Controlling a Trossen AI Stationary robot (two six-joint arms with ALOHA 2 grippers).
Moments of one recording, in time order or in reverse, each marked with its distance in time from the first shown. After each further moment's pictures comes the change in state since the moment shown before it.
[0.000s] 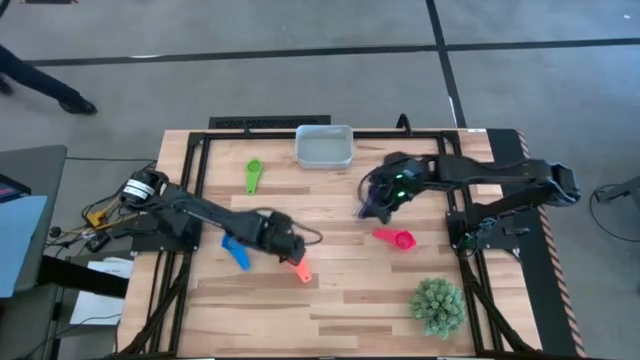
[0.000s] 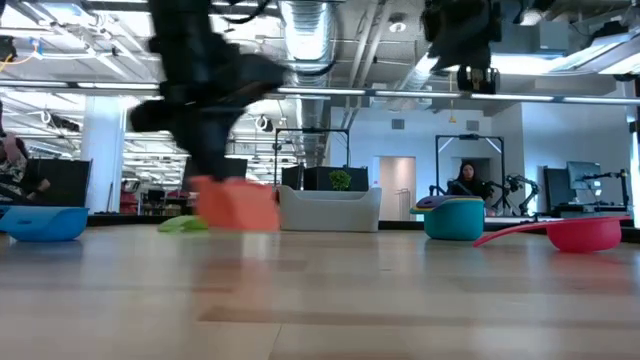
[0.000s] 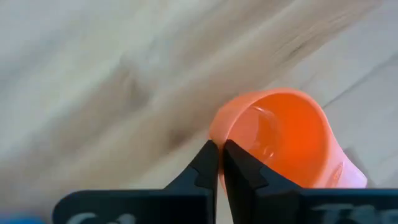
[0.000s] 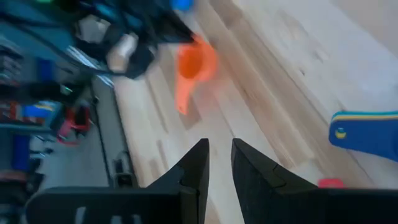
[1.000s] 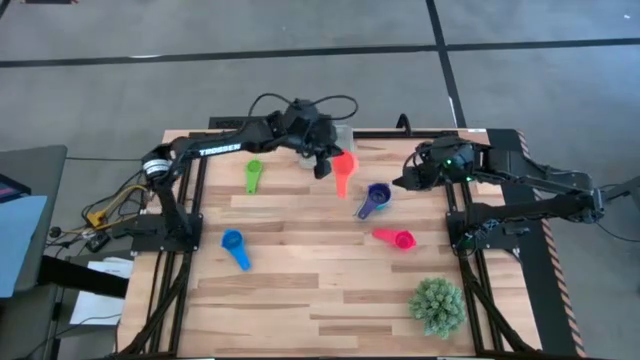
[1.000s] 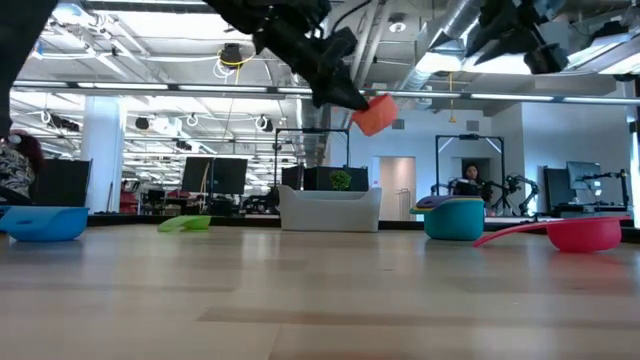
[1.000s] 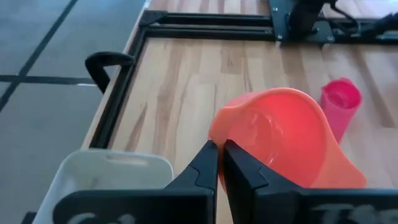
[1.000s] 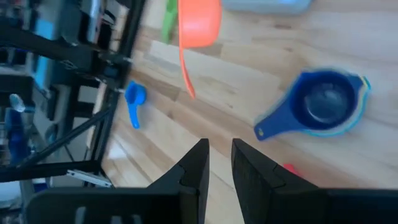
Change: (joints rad) left arm 0.643 0.146 0.433 0.439 0.474 1.379; right arm -0.092 -0.308 0.000 -0.240 0.293 0.385
